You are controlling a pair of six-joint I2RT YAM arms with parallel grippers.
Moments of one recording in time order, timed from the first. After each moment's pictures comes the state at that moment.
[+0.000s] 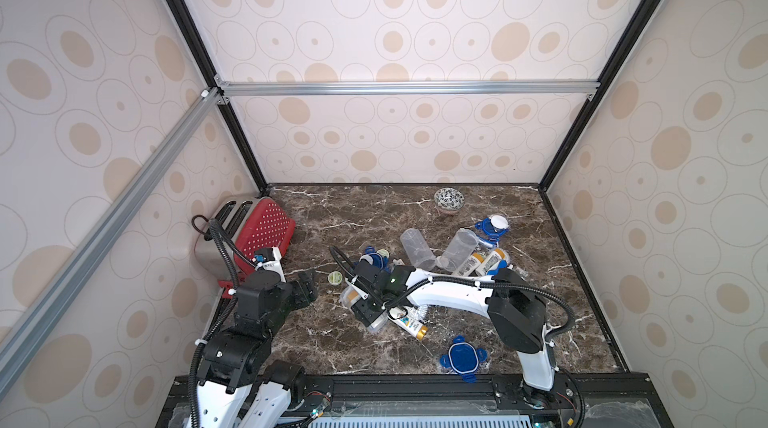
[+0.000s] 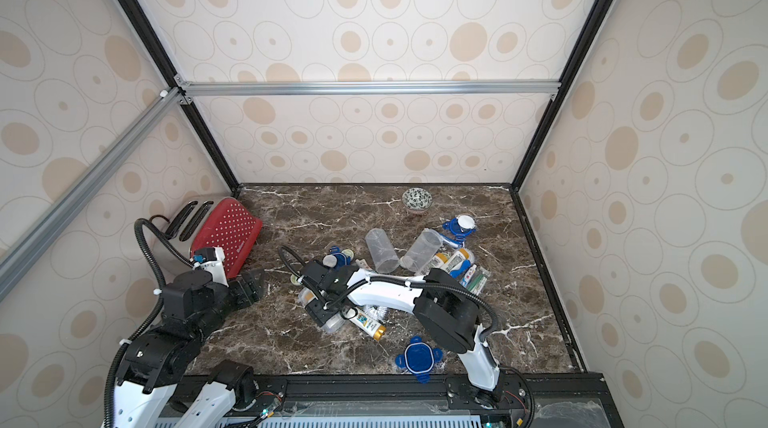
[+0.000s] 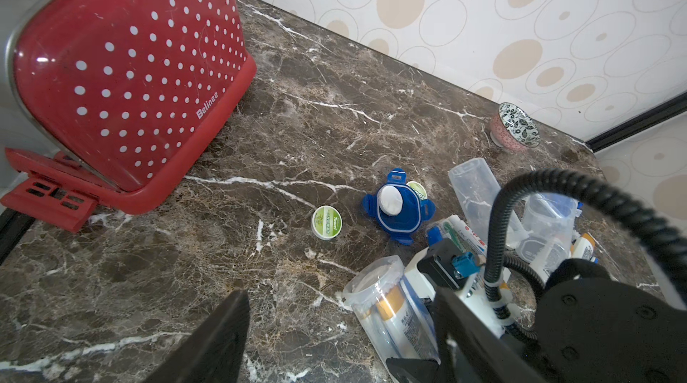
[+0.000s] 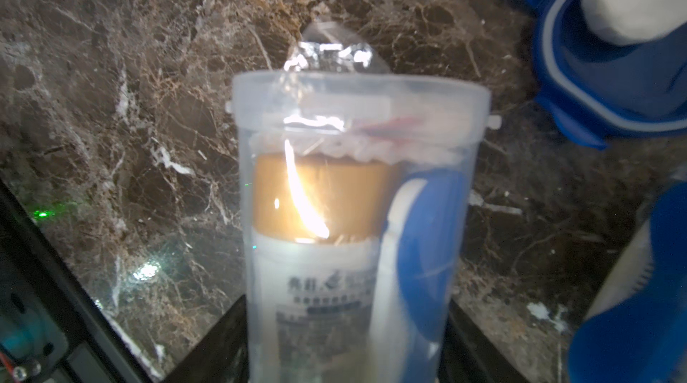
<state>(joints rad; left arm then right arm) -0.24 0.50 0.81 -0.87 -0.14 -0.48 1.12 2.03 1.53 -0.64 -0.04 0.35</state>
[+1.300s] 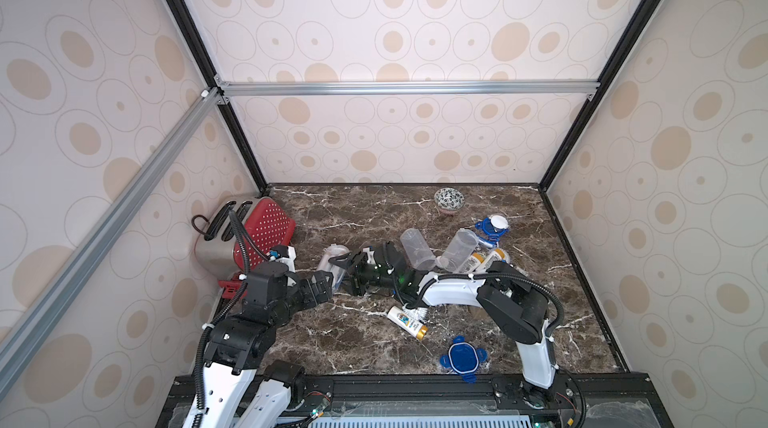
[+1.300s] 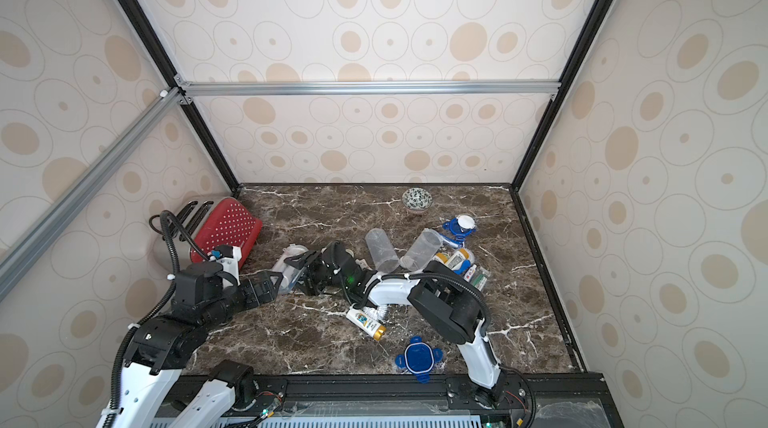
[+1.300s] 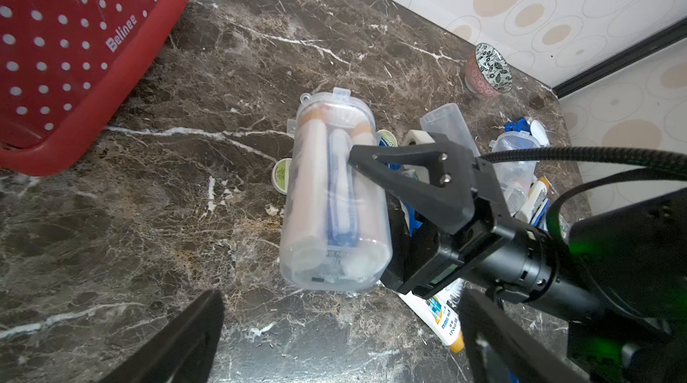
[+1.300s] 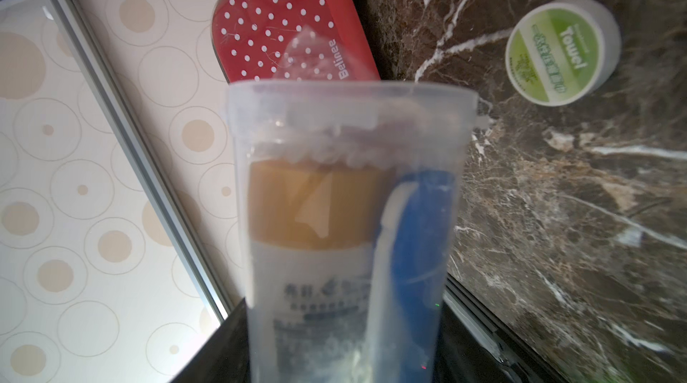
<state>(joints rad) -0.25 0.60 0.82 -0.92 0.04 -0.52 1.01 2.03 1.22 0.60 -0.29 1.89</state>
